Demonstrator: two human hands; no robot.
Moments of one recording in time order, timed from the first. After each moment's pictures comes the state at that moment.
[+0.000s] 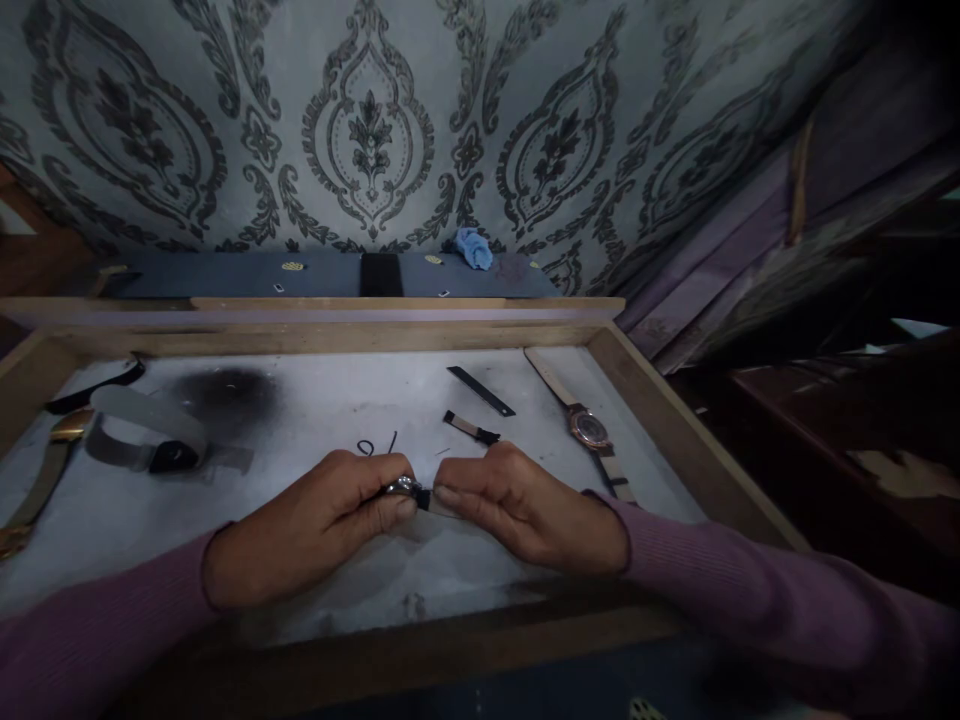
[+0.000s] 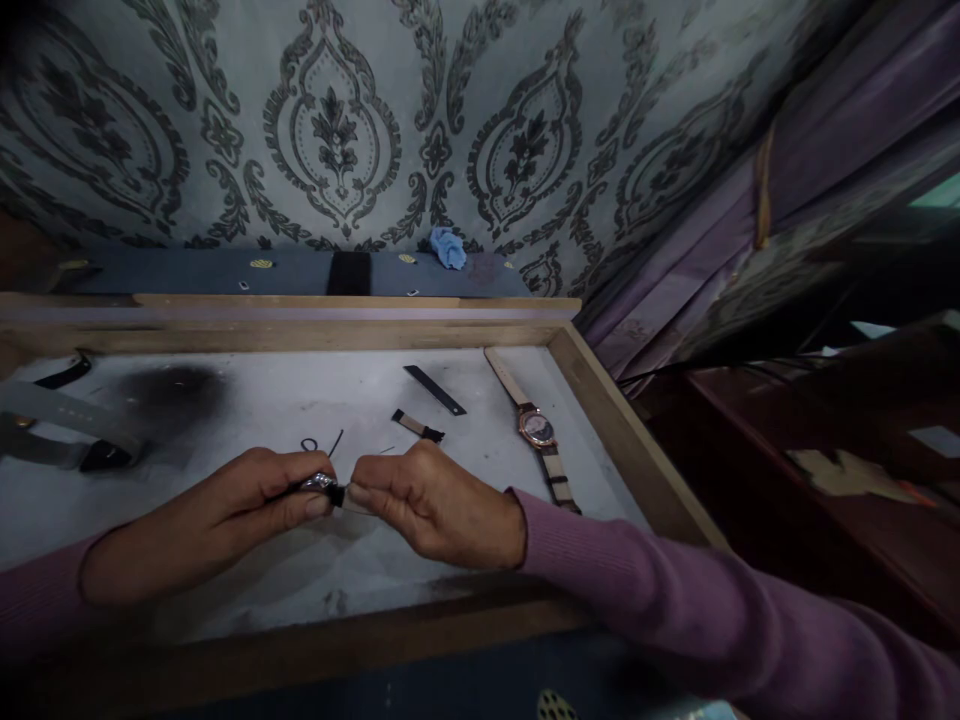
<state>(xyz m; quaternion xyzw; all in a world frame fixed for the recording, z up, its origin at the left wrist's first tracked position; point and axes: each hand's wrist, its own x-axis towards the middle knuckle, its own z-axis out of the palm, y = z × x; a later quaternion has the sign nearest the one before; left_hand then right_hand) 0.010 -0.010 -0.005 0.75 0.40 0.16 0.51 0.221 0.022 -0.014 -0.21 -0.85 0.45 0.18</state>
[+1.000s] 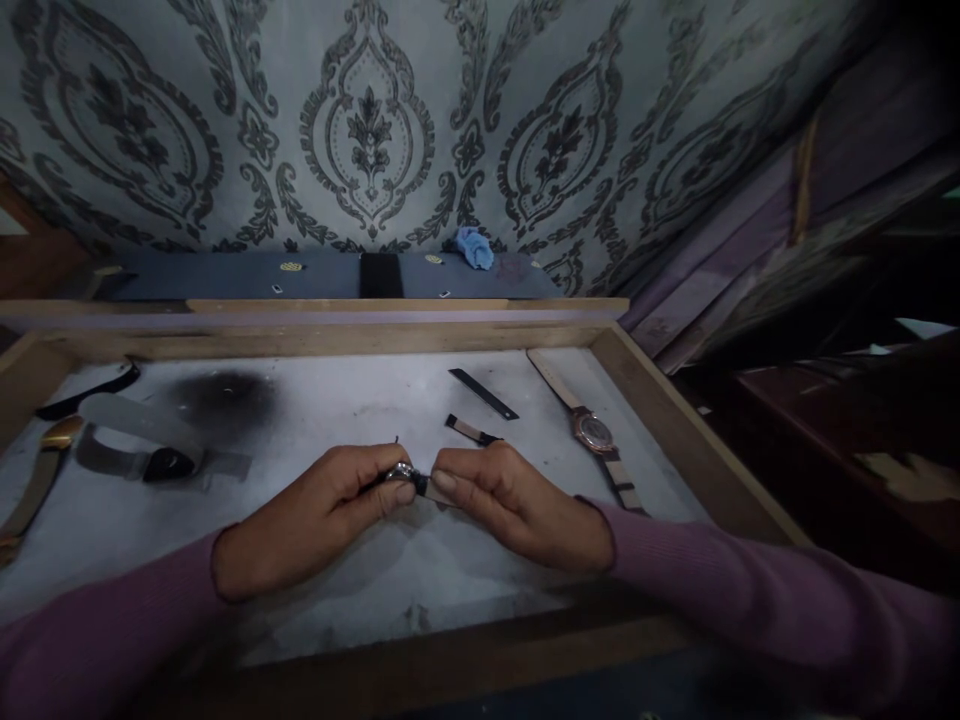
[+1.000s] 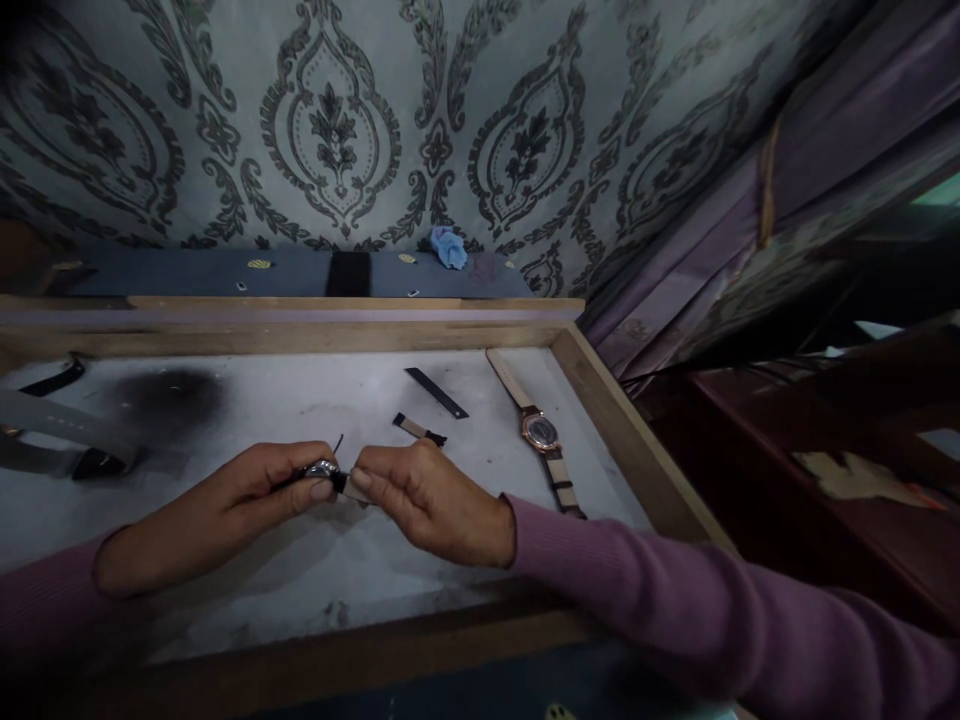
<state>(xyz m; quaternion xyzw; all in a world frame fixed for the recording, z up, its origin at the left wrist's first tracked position) 0.011 -0.001 -0.016 0.68 0.41 0.21 0.57 0.215 0.024 -0.020 -0.24 -0.81 0.49 0.22</state>
